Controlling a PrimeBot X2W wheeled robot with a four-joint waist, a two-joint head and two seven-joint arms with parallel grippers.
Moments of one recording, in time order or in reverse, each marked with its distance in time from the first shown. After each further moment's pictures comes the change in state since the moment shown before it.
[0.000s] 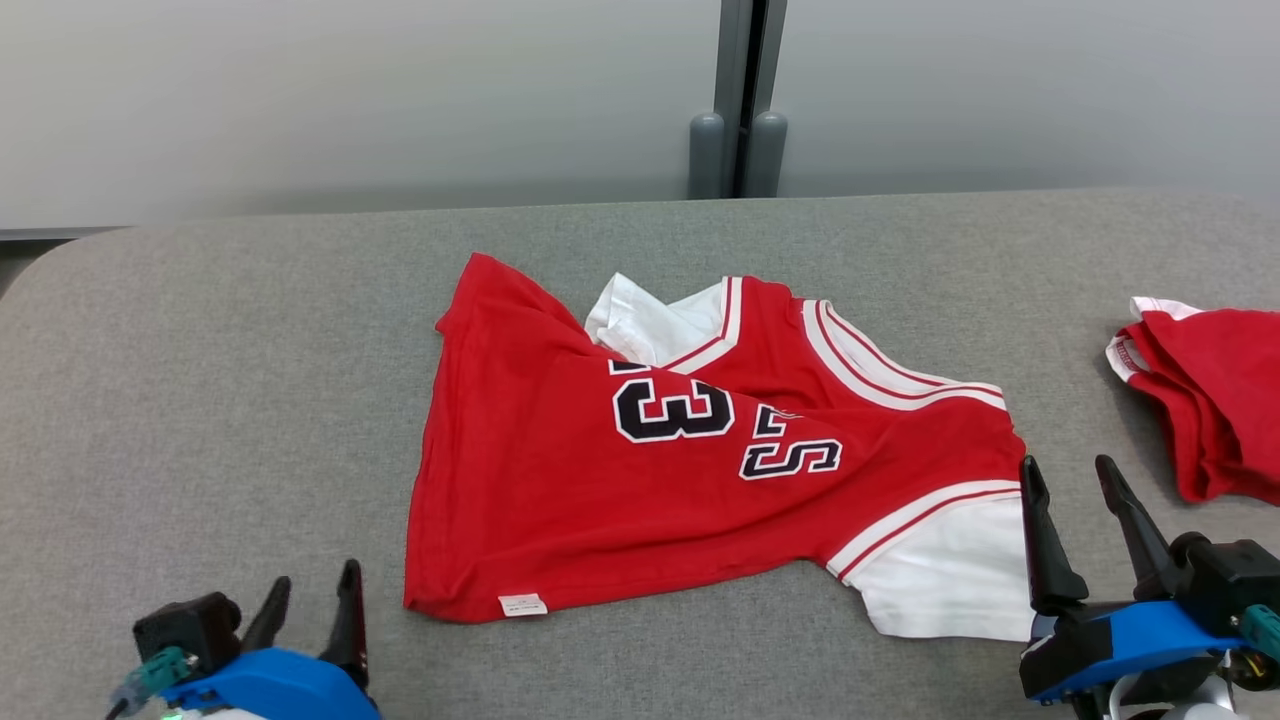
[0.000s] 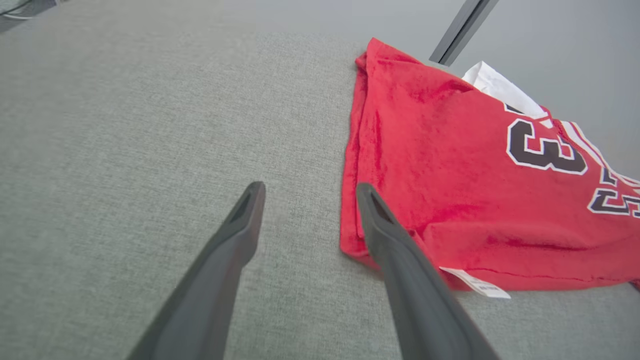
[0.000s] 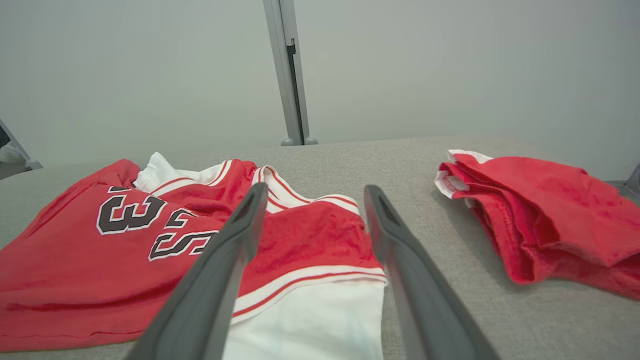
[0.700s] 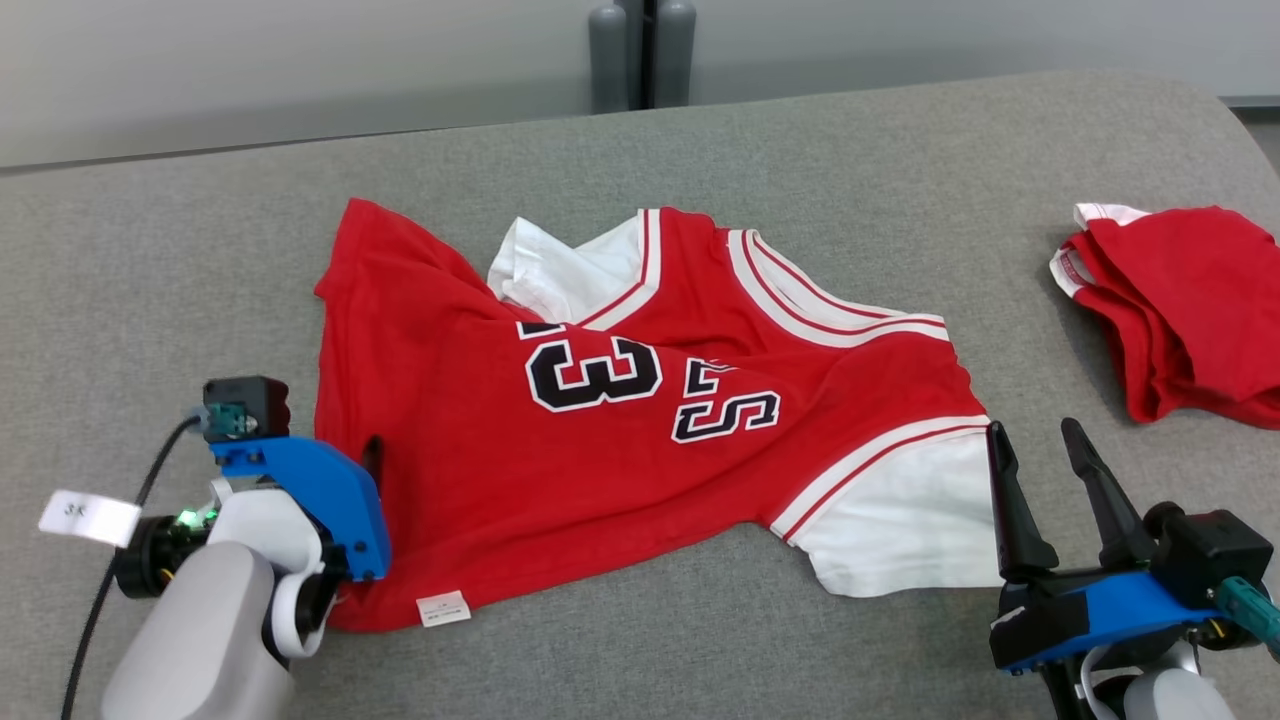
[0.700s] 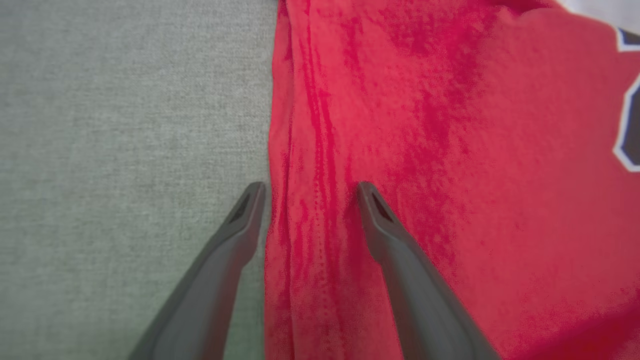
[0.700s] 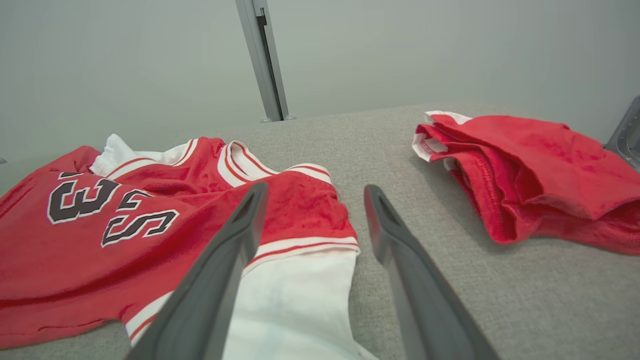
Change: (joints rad) left arm -0.474 0.027 -0.121 0.410 0.060 -0.051 0.270; right arm -0.051 0.000 0.056 0.009 0.036 0.000 -0.025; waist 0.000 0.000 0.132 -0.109
